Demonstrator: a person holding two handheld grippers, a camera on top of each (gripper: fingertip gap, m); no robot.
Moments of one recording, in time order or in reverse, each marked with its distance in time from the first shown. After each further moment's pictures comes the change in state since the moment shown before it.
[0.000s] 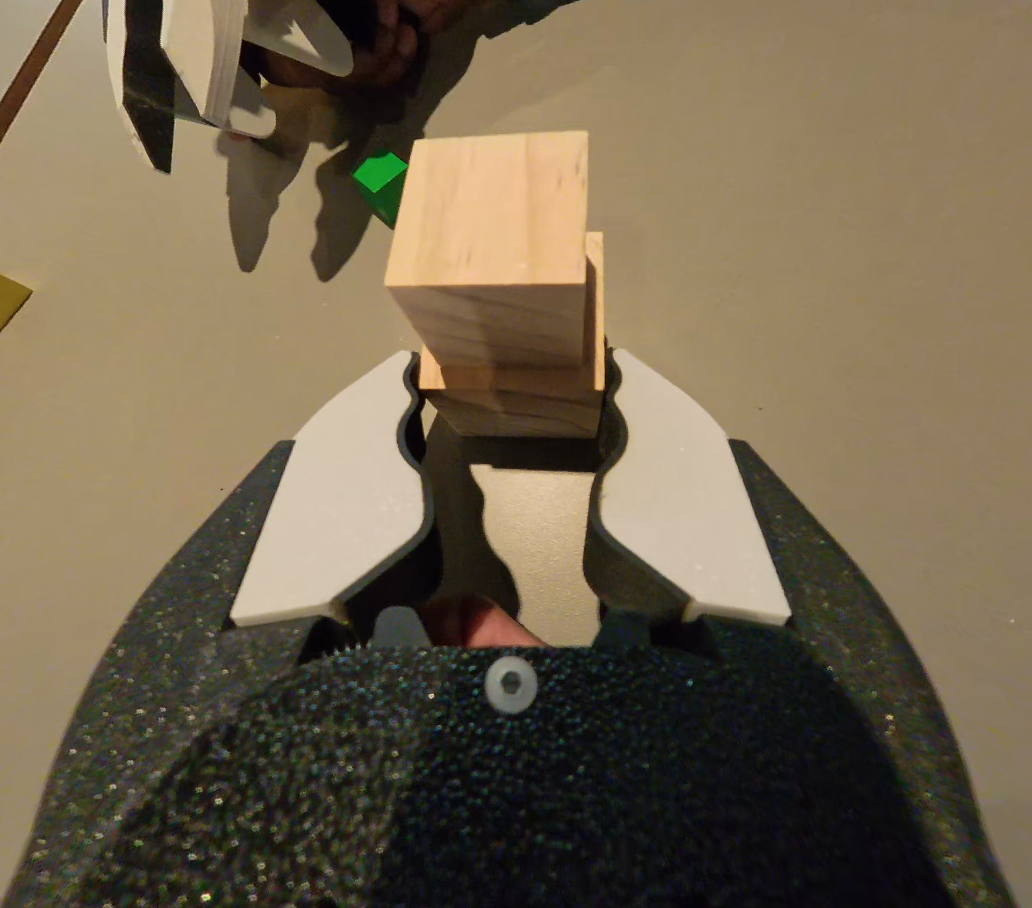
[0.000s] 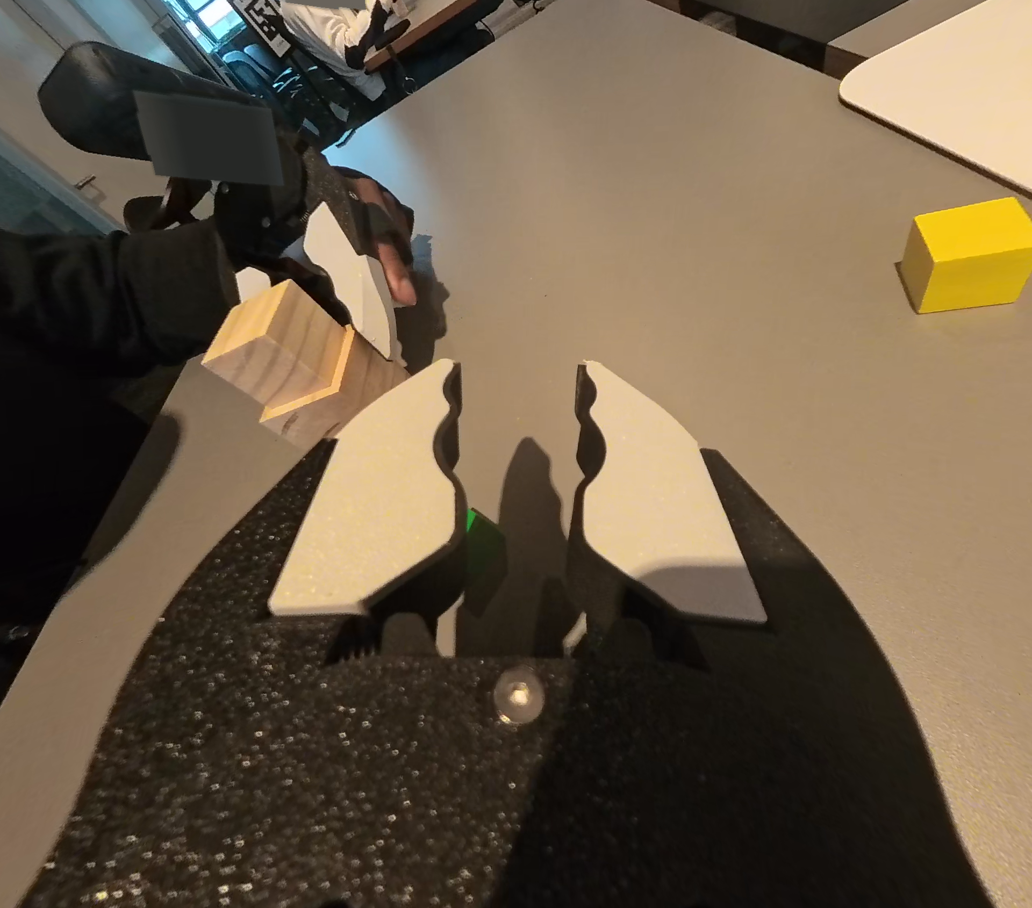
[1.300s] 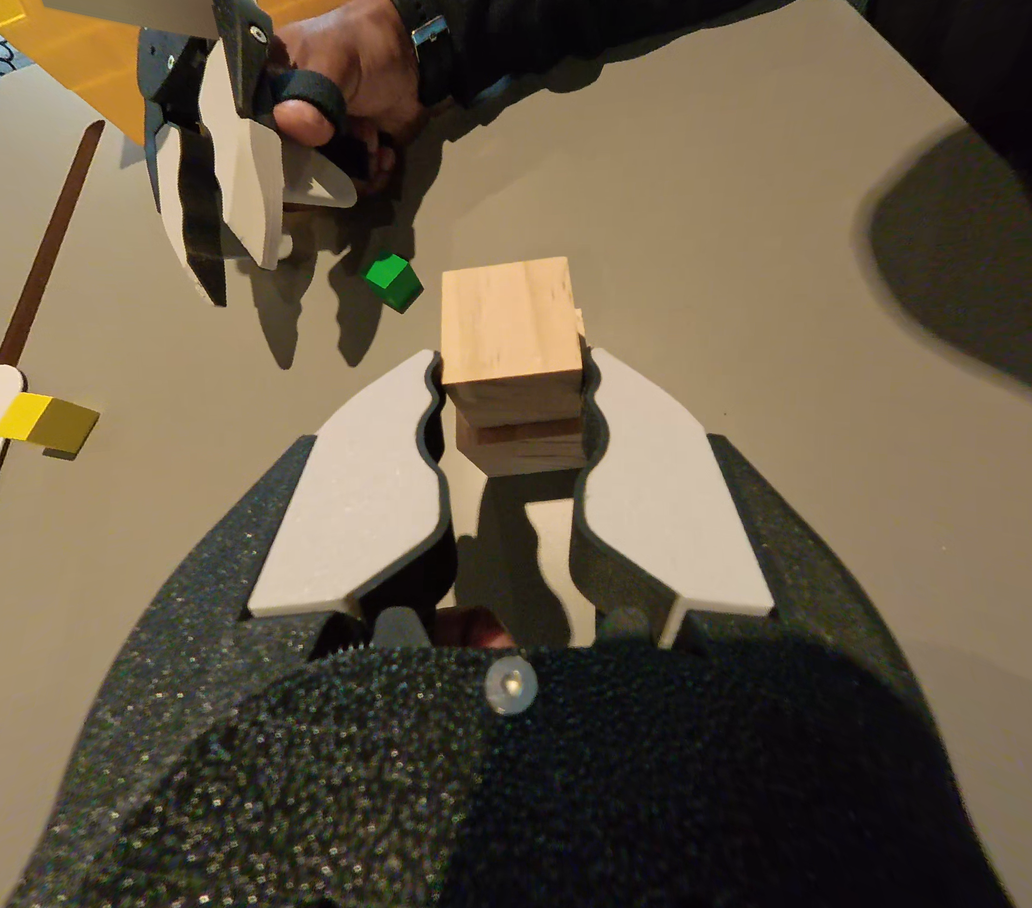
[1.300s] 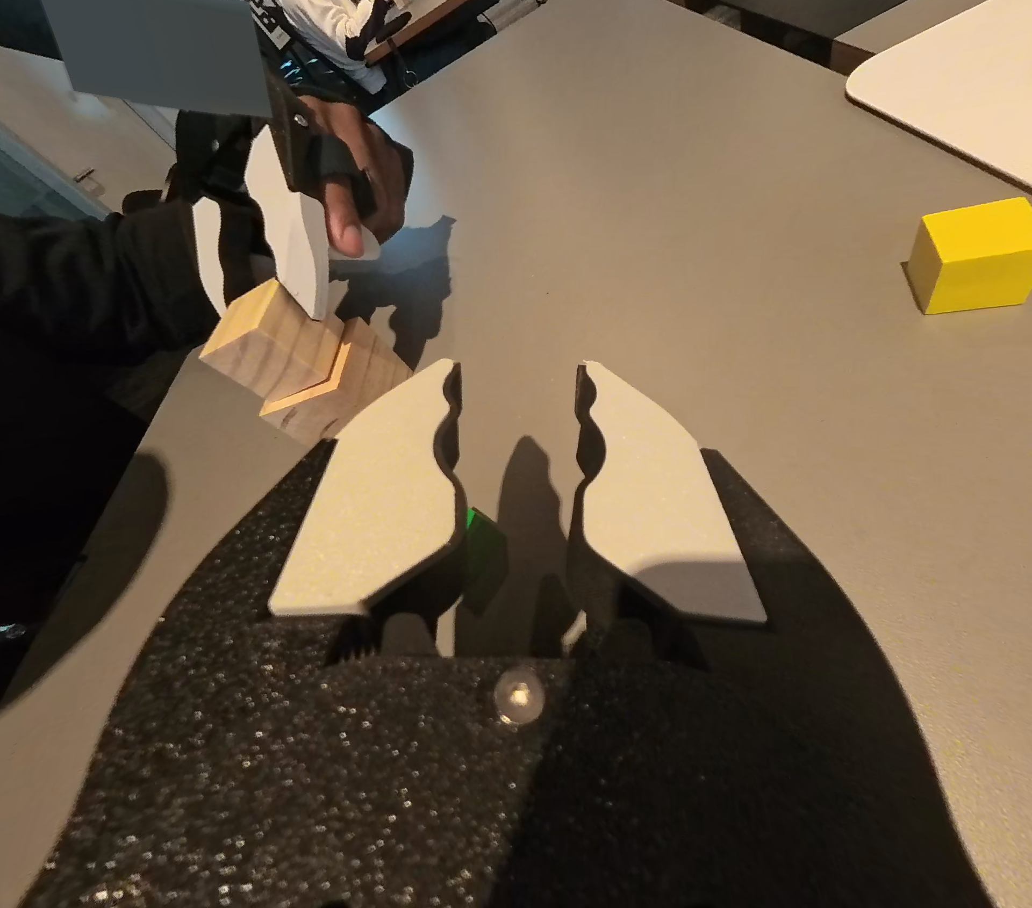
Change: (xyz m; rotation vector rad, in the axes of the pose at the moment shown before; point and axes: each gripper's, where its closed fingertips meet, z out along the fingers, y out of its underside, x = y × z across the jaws) left arm -0.002 -0.035 -0.023 0.068 0.102 0.131; right arm -0.001 0.001 0.001 -0.009 -0.003 -0.004
